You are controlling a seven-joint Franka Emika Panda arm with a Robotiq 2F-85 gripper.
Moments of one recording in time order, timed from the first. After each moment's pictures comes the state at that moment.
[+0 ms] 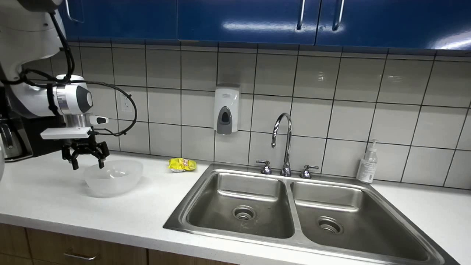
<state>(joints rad) 0.40 0.48 0.13 -1.91 -0.20 2.37 0.32</state>
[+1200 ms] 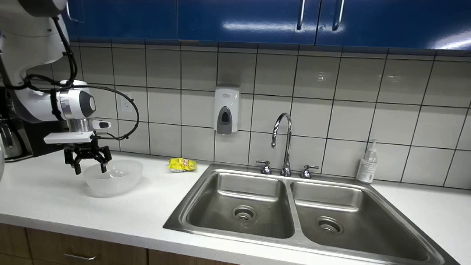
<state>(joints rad) 0.40 0.50 0.11 -1.91 -0.20 2.37 0.32</state>
